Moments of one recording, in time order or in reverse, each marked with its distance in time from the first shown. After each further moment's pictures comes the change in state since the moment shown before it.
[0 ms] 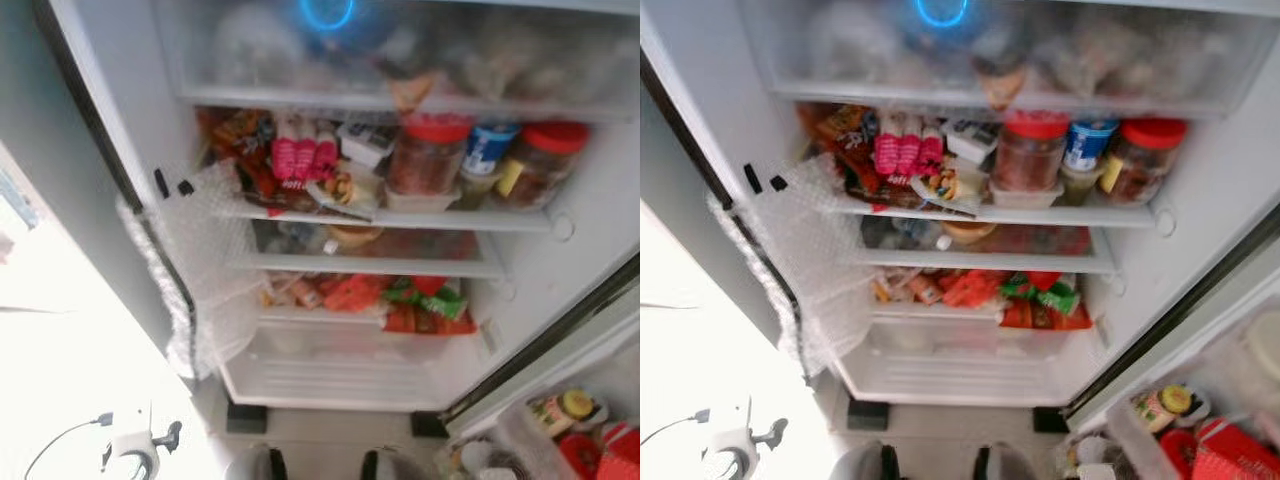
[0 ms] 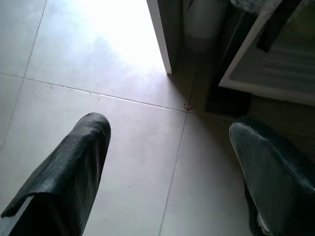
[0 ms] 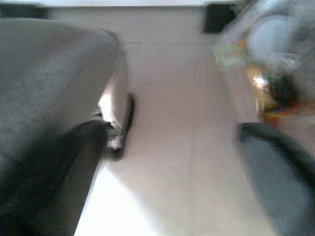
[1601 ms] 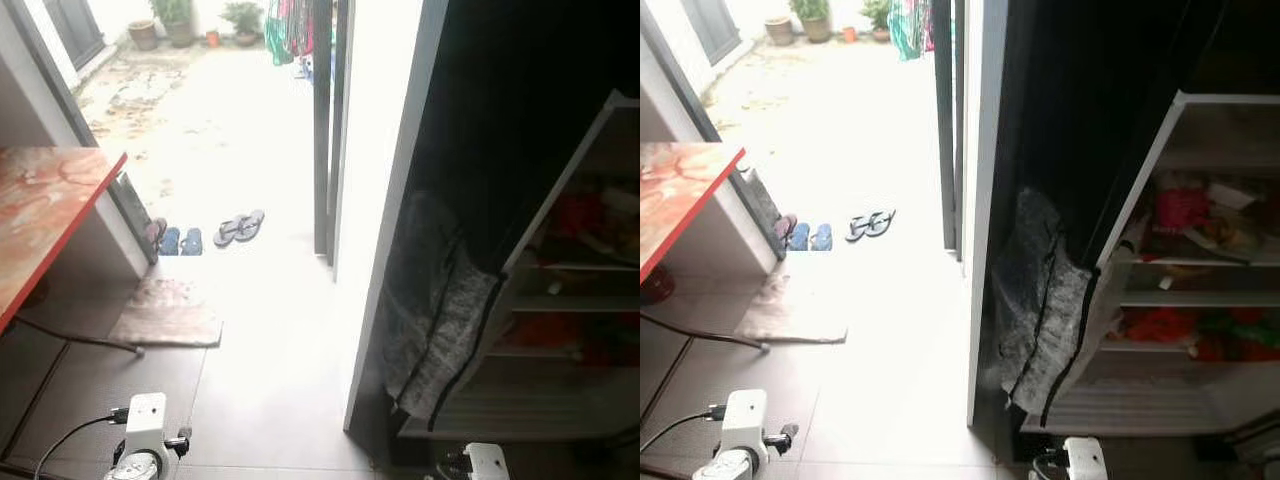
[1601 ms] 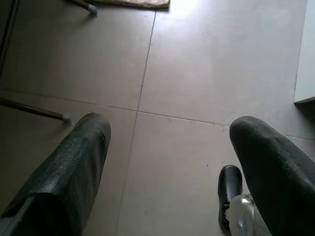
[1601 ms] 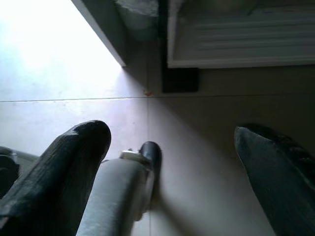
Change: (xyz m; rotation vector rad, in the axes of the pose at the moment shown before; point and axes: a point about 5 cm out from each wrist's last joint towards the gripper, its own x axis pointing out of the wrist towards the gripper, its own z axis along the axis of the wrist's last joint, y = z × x) left arm 0.001 -0.004 -0.008 0.066 0.093 -0.007; right arm 0.009 0.008 0.025 0.053 -0.060 -0.005
